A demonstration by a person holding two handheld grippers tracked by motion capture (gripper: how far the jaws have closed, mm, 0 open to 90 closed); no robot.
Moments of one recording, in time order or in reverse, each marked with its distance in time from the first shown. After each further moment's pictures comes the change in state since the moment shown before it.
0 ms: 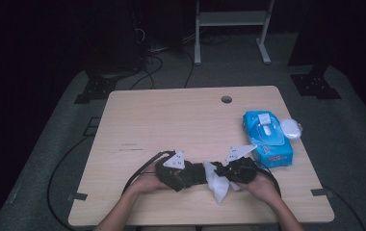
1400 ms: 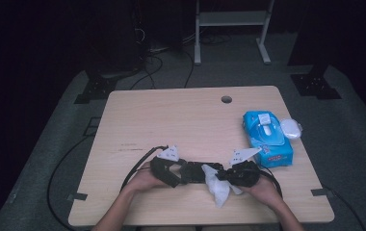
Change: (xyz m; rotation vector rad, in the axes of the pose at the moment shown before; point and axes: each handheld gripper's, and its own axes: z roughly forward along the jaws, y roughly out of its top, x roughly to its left) left arm 0.013 -0.007 -0.014 -0.022 -0.046 -0.185; right arm 0.000 -0.014 -0.002 -0.035 0.066 0.031
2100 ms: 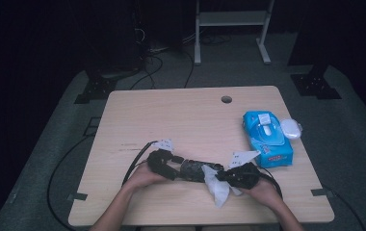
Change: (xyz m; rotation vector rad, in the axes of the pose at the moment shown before) left arm 0.017 0.000 -0.009 -0.066 -0.058 -0.227; right arm 0.006 -0.002 0.001 -0.001 -0.034 -0.069
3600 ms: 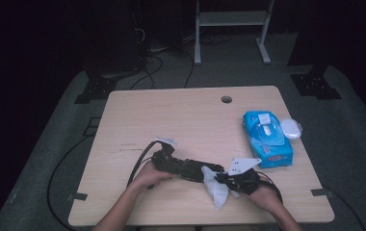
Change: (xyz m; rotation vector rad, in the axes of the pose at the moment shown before) left arm 0.013 0.001 0.017 0.034 -0.100 -0.237; right arm 0.015 -0.006 0.000 -0.044 -0.053 -0.076
